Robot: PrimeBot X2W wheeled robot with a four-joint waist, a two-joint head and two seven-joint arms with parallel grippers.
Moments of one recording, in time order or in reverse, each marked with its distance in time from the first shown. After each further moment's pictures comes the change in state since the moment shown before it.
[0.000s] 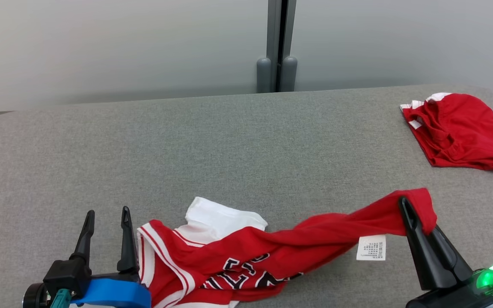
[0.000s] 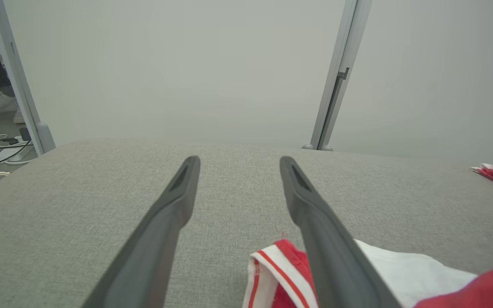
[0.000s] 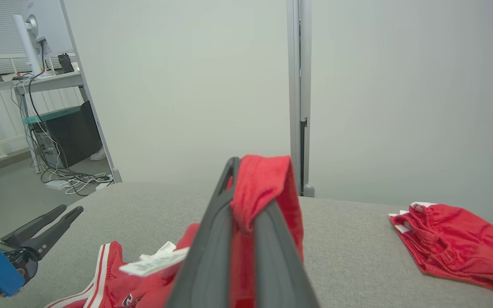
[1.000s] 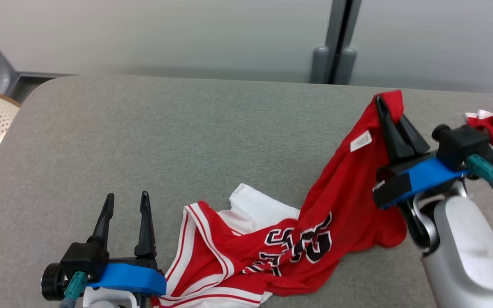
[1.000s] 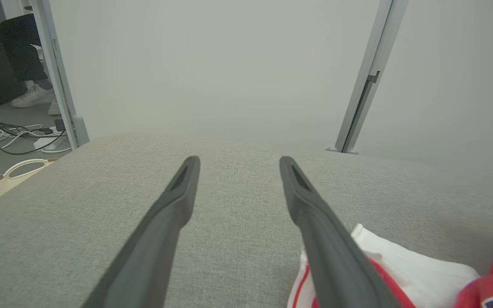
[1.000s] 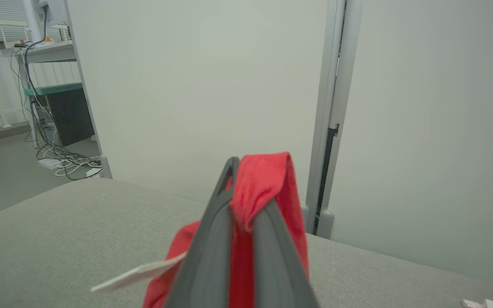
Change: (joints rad) left arm -0.065 0.000 -0.070 0.022 -0.027 0.001 0.000; right arm -0.662 -0.059 0.014 0.851 -0.025 0.000 -0.226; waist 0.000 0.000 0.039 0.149
